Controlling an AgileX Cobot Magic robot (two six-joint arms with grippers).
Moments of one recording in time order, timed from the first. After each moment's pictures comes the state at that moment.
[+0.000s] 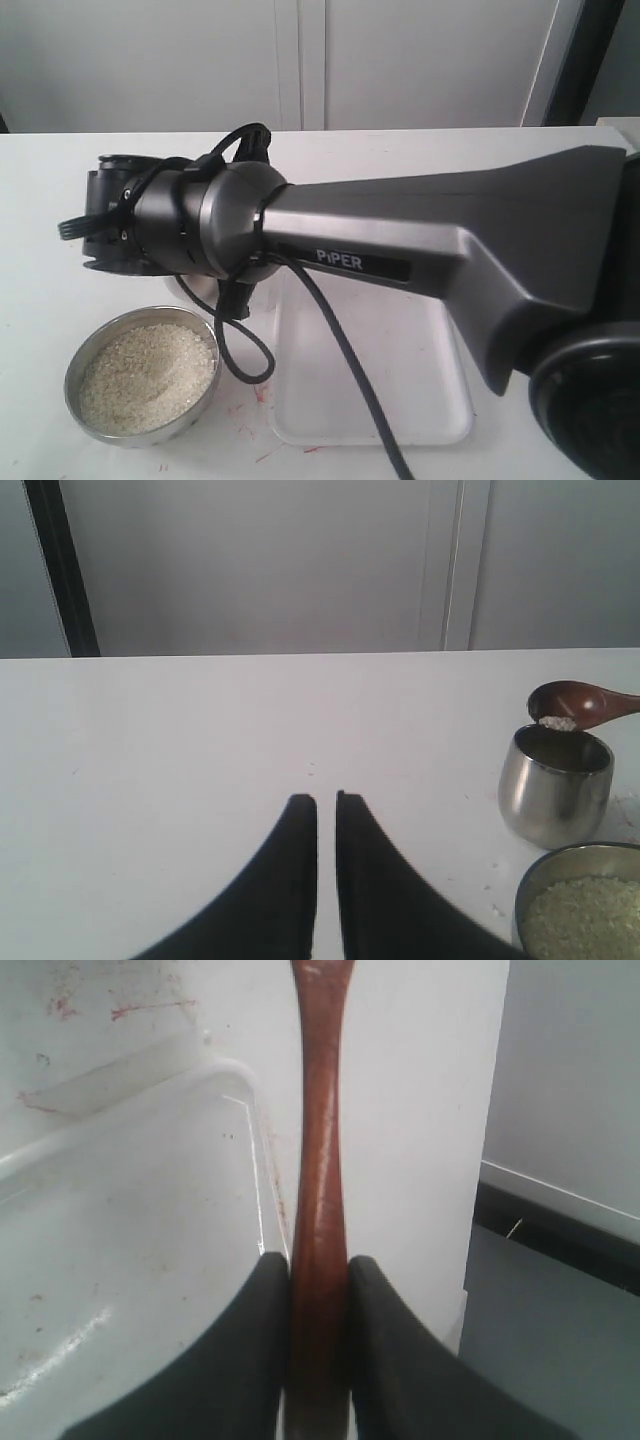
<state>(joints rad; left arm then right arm) 0.09 0.00 0.01 -0.06 -0.08 -0.04 0.92 2.16 -1.75 -0.92 1.22 0.06</state>
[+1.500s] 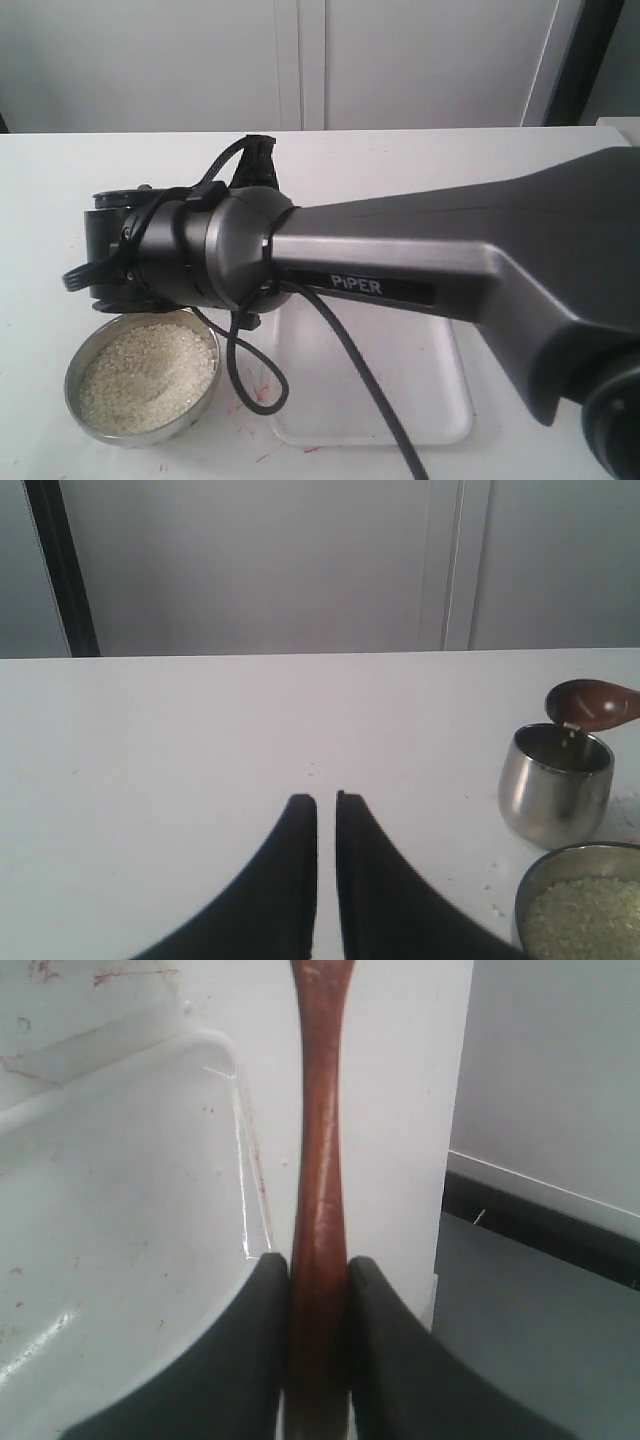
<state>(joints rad) 0.09 0.00 0.01 -0.06 -0.08 -0.04 0.95 2.11 -1.64 -1.01 1.22 0.16</state>
